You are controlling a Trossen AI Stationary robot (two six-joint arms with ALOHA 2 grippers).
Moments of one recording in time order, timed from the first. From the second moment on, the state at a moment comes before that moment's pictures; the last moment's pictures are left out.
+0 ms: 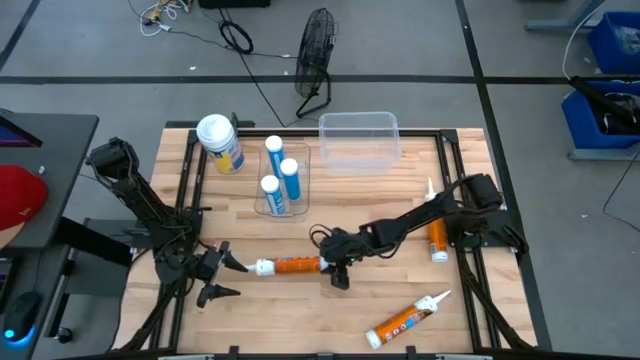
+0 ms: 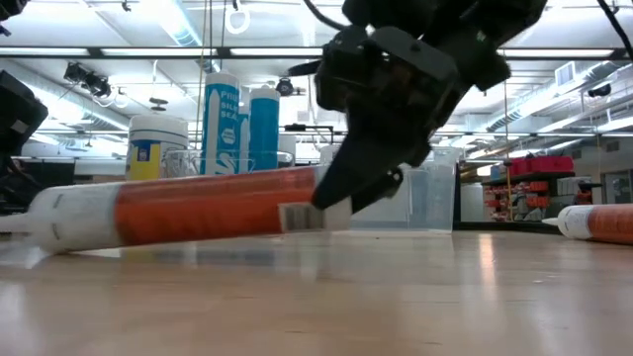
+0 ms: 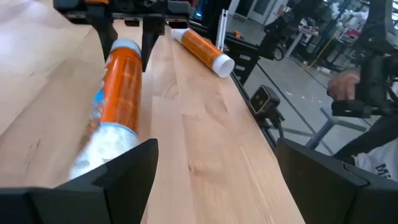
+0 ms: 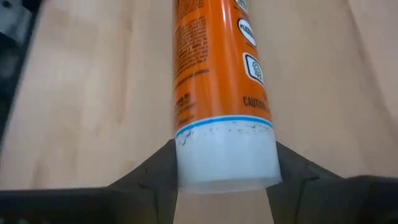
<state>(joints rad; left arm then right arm) -1.09 1.12 0.09 0.75 -0.80 -0.63 0.25 1.91 1.06 0.04 -0.05 0.40</state>
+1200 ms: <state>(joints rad) -1.09 1.12 0.09 0.73 -0.84 -0.59 0.25 1.89 1.36 -0.20 0.02 0.31</state>
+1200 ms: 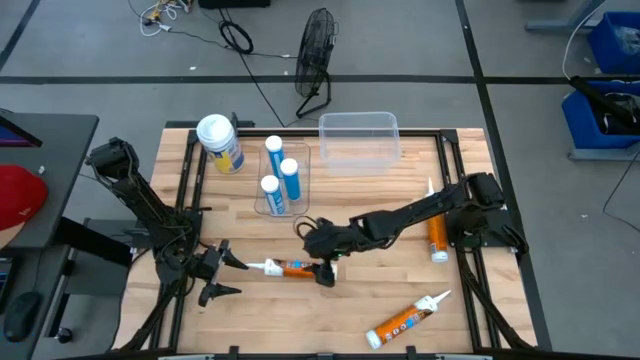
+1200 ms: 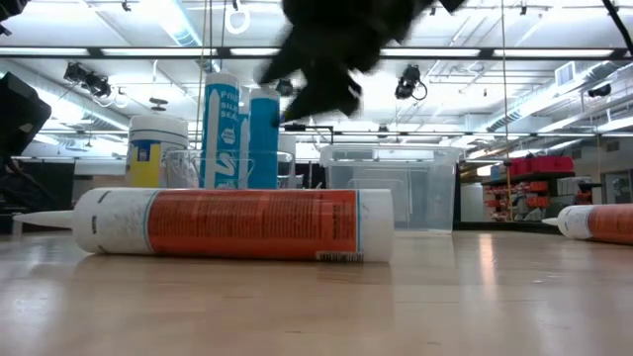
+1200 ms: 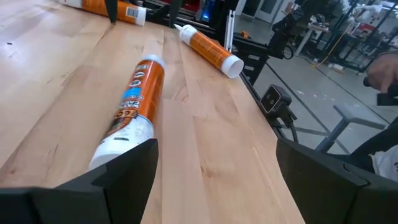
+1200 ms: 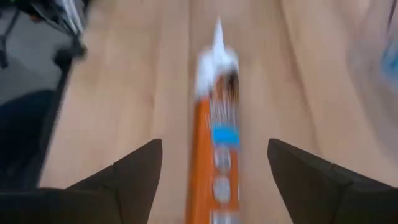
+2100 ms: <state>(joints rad) -1.10 1.12 0.09 0.72 -0.84 -0.59 0.23 2.35 1.75 -0.32 0.06 0.25</state>
